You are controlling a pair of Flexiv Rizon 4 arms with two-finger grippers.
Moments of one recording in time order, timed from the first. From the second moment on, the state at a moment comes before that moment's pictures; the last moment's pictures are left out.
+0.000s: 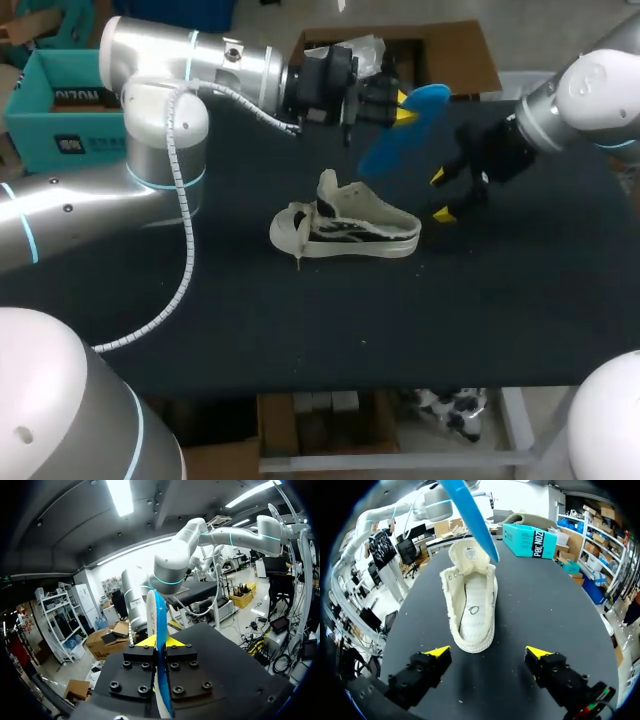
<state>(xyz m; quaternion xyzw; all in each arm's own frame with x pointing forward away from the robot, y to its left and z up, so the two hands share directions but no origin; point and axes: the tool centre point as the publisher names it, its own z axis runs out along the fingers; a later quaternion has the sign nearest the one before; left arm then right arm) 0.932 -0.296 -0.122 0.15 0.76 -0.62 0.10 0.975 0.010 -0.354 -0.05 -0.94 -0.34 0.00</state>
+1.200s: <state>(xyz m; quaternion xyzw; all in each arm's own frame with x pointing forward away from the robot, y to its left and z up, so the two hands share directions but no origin) 0.916 -0.194 -0.035 0.08 0.69 -0.71 0.12 0.987 0.058 -0.309 -0.04 -0.98 -0.18 -0.02</state>
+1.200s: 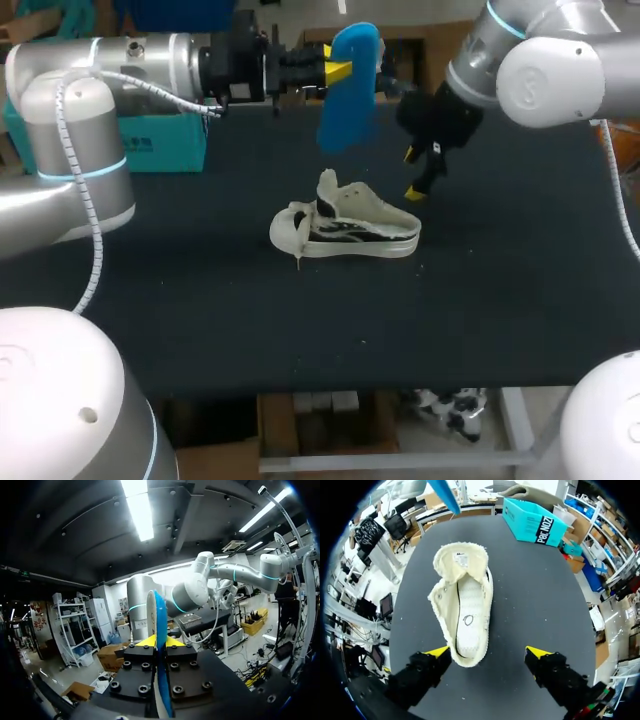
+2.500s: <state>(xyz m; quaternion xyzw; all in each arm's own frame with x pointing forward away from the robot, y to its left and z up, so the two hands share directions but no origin) 0.920 -0.053 -0.079 -0.10 0.66 -0.73 0.15 1.008 0.134 -0.351 -0.04 -1.00 -0.02 -0.01</state>
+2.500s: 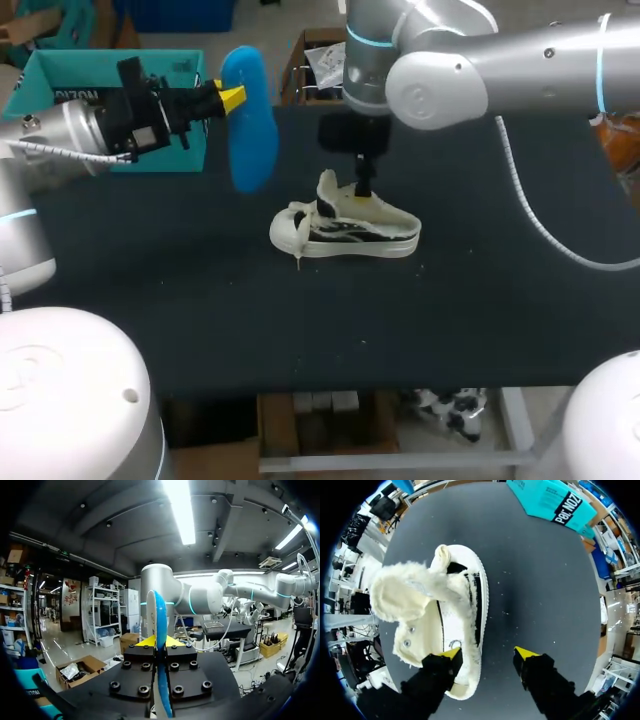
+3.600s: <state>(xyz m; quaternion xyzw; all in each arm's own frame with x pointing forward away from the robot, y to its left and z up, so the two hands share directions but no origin) 0.958 -0.083 -0.075 -0.04 0.66 -0.74 0.10 0.972 0.120 -0.336 -0.23 -0.97 -0.02 0.00</state>
